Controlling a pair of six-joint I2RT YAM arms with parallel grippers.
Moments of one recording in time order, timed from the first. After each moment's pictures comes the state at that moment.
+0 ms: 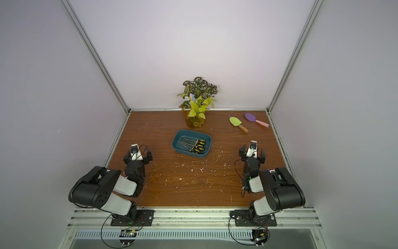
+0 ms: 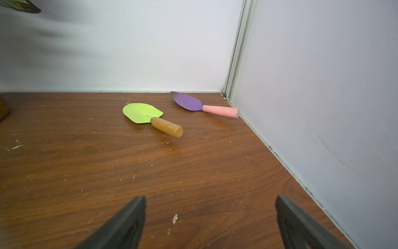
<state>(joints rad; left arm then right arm) -0.16 1.58 0.06 1.46 -0.48 0.09 0.17 1.54 0.12 1.32 0.49 -0.06</state>
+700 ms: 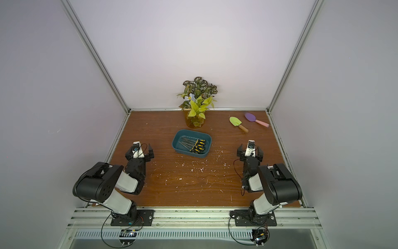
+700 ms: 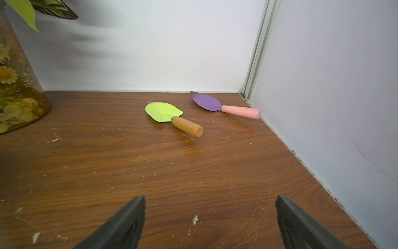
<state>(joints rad) -0.15 1.59 0.10 1.46 -0.42 0.09 0.16 1.56 0.15 1.30 0.41 -0.04</state>
